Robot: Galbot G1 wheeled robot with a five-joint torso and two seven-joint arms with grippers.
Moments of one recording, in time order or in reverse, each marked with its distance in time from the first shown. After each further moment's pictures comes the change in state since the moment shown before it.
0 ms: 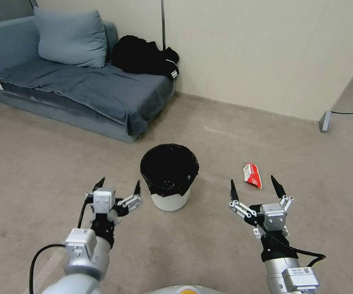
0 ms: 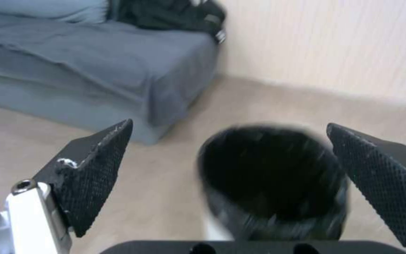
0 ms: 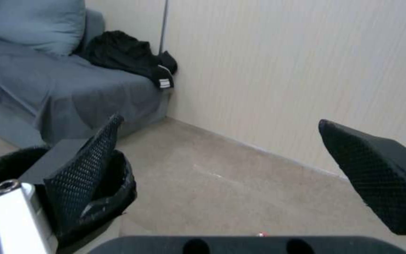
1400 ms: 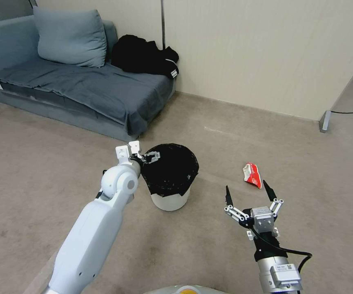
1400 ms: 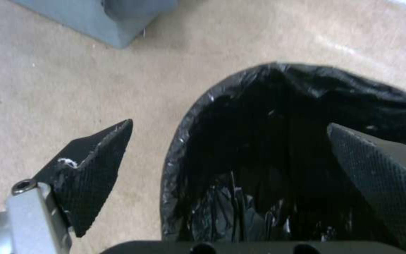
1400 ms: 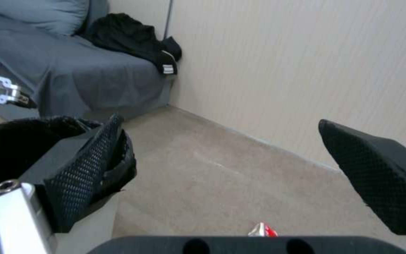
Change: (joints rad) left arm -0.832 0.166 0.290 0.721 -0.644 0.356 -0.509; right arm 0.052 0.000 0.013 -0.106 -0.031 0.033 -0.006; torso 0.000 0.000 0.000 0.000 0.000
